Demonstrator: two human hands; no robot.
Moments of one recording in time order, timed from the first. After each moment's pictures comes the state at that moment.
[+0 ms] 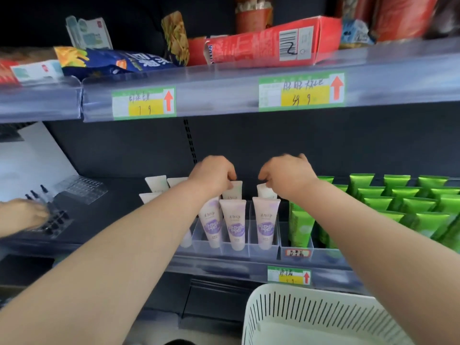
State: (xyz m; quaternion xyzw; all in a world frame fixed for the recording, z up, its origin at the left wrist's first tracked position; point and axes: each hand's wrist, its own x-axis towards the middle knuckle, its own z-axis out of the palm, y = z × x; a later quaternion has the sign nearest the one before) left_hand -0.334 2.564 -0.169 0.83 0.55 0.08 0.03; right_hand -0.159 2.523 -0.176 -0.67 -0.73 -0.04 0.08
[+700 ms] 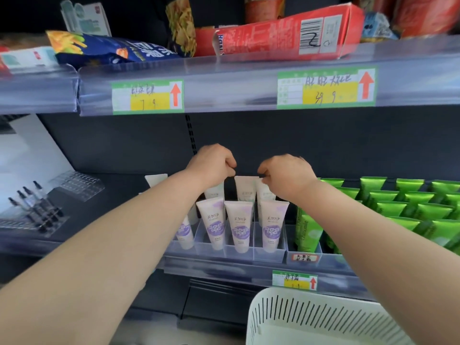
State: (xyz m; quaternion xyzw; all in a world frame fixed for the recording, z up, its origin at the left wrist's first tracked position) left_hand -0.348 2.586 -0.166 0.82 0.54 0.18 0.10; right_hand -0.173 2.535 -0.182 -0.67 -0.73 -0.03 0.10
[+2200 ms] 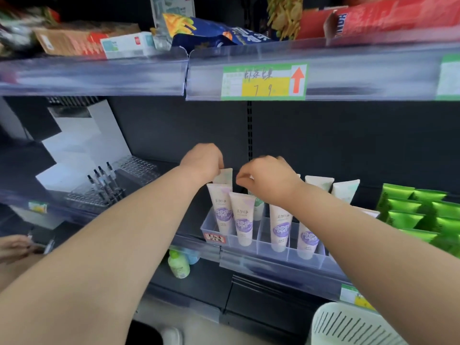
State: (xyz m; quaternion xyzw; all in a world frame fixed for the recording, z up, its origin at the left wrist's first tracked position) left_hand -0.490 2.603 -0.165 0.74 0.67 0.08 0.01; right_hand -0.329 2.563 -0.185 -0.52 -0.84 -0.02 0.15
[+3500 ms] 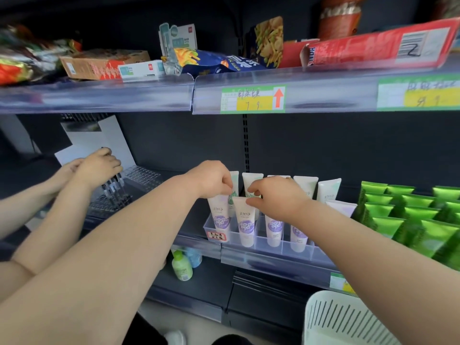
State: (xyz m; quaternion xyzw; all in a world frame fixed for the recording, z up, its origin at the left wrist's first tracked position) left_hand -0.491 2.562 -0.159 0.82 0.56 0.06 0.10; right_hand -0.310 2.517 -0.190 -0.57 -0.81 0.01 0.11
